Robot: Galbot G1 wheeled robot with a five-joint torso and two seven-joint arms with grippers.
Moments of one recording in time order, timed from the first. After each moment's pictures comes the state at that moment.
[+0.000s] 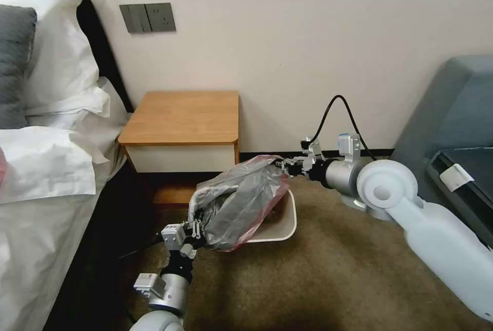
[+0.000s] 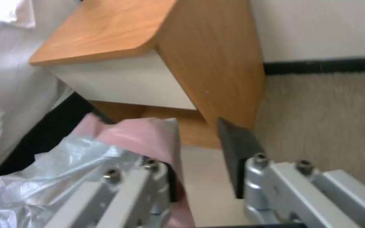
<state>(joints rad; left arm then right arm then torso) 1.69 -1.42 -0.39 -2.08 -0.38 -0.13 -0.03 -0.76 0.83 0.10 2.04 1.50 -0.74 0.42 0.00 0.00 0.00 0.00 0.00</state>
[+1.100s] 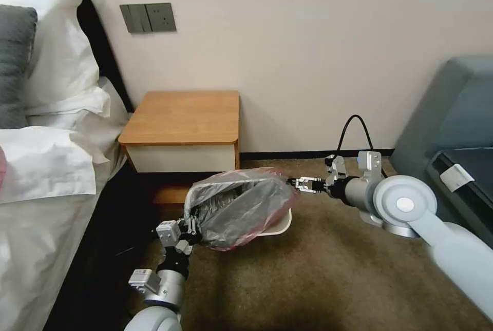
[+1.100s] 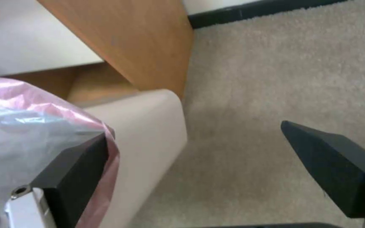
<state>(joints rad) 1.67 -1.42 -0.41 -2.10 -0.43 -0.12 -0.03 -0.91 0.75 0.13 2.04 1.54 -0.73 0.60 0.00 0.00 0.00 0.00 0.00</state>
